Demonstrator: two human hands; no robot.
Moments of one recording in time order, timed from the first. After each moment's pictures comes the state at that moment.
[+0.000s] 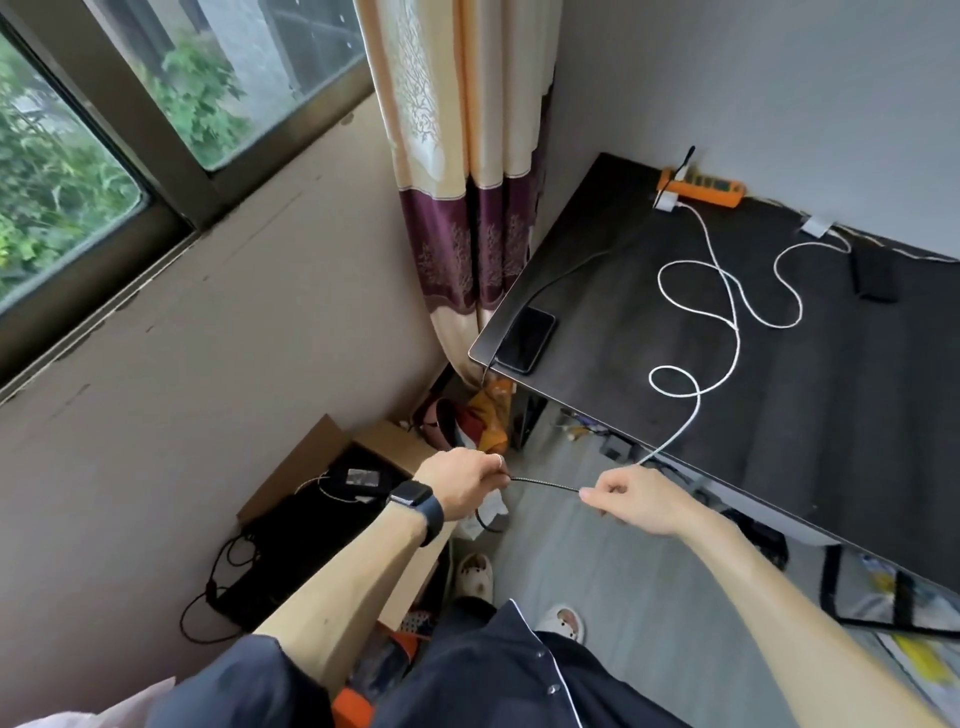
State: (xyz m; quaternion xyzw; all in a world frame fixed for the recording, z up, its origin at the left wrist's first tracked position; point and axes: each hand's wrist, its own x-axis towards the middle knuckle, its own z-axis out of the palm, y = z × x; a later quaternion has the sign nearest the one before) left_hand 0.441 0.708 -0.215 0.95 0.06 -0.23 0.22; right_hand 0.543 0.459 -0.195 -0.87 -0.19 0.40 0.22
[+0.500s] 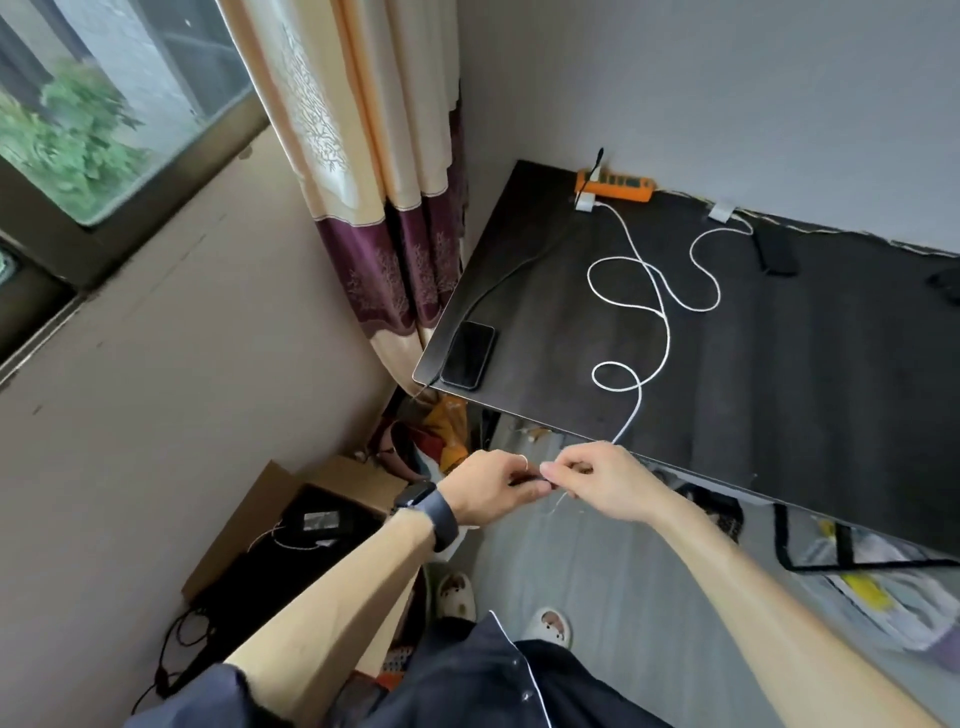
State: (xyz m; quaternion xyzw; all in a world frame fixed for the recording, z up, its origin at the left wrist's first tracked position) left_hand 0.497 0.653 -0.183 0.90 -0.01 -0.27 0.34; right_hand 0.552 0.462 -0.169 -0.87 -0.19 0.32 0.33
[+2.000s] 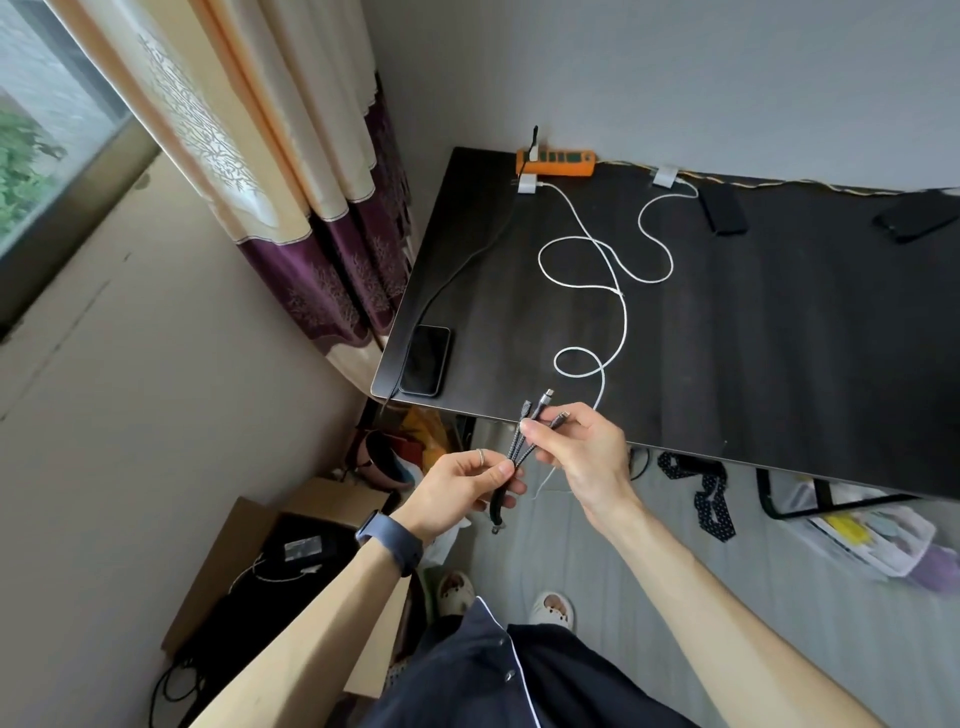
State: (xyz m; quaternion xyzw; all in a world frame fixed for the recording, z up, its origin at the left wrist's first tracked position) left_hand 0.507 0.639 -0.181 0.69 0.15 -0.26 0.66; right_hand 0.550 0.470 -0.164 -0.66 0.15 0.16 0.72
